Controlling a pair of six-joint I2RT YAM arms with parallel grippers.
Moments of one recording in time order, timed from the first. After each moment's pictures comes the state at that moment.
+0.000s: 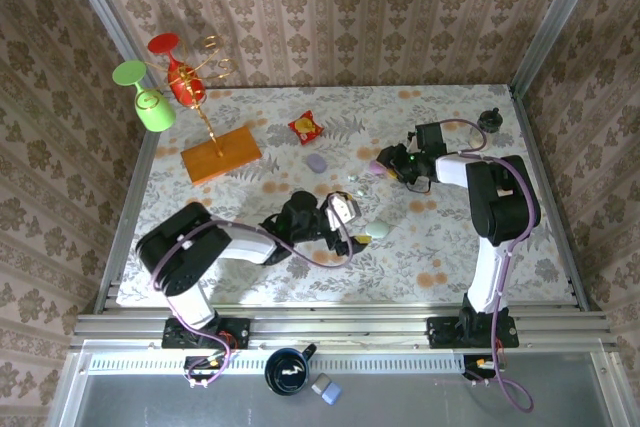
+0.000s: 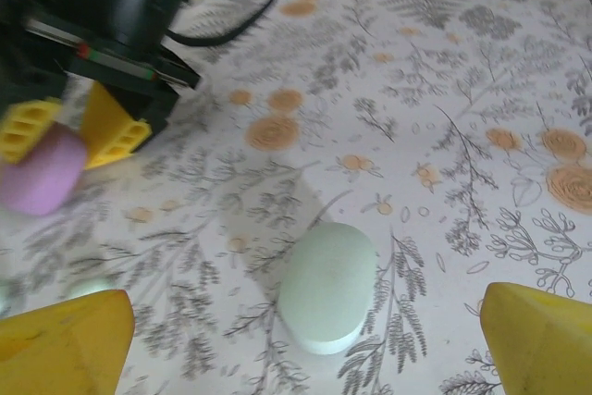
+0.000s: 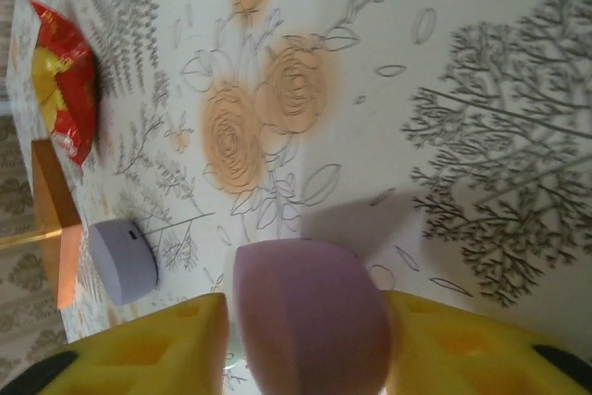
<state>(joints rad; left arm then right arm) -0.92 1.73 0.62 0.74 0.39 0.21 0.13 1.97 1.11 0.00 -0.47 0.81</state>
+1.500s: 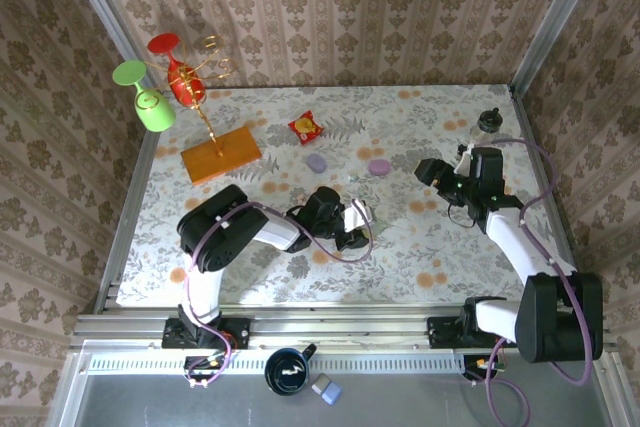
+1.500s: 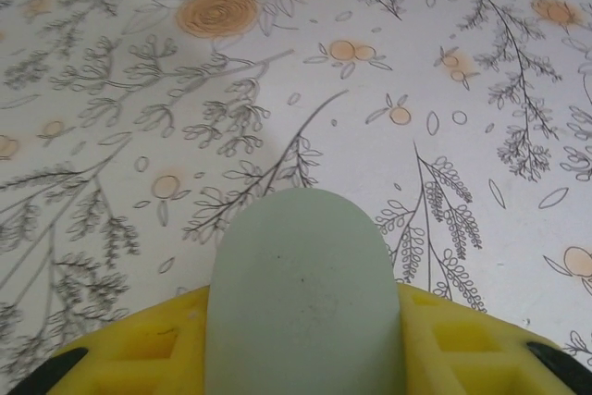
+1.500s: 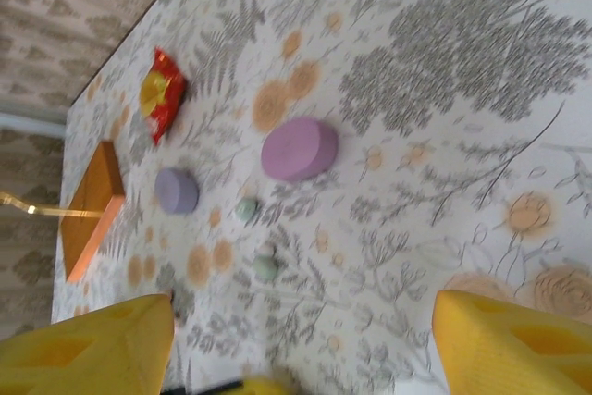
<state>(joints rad) -0.90 1.95 0.80 0.58 0.45 0.28 -0.03 1.18 0.66 -0.15 -0.44 0.62</state>
